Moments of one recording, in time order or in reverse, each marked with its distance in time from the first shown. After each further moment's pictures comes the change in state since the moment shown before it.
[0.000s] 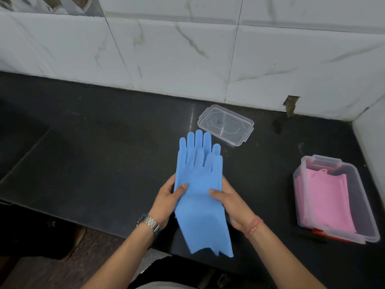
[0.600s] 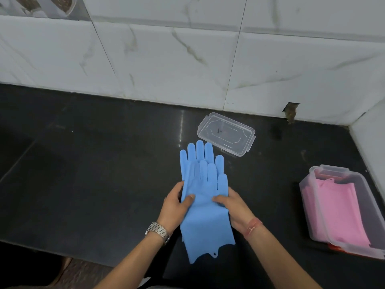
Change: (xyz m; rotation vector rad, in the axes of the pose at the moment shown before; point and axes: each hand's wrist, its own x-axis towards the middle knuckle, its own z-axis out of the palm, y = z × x) left_hand 0.044 0.005 -0.013 0.350 0.033 0.096; right_hand 0.054 0.006 -0.004 0.029 0.294 0.104
